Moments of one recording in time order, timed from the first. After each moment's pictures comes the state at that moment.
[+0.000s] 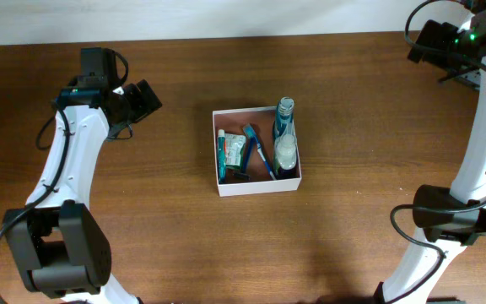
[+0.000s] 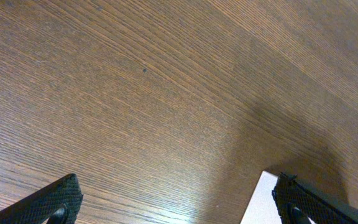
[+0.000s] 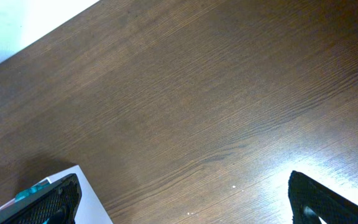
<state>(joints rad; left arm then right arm) 0.03 1.84 1.55 -0.80 0.07 -0.52 -0.18 2.09 2.69 -1.69 0.08 0.34</state>
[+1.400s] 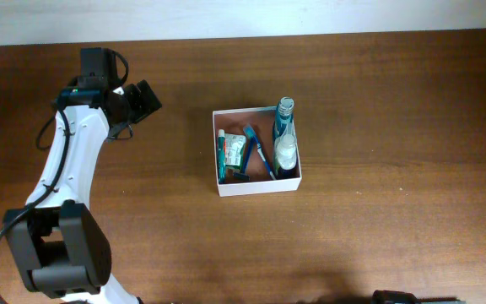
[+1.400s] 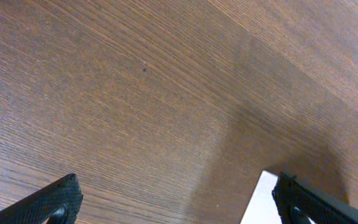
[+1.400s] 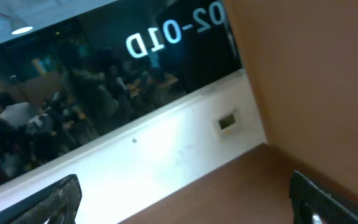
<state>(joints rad) 0.03 1.84 1.55 -0.80 0.07 -0.52 -0.13 1.11 2.69 -1.56 0.21 0.34</state>
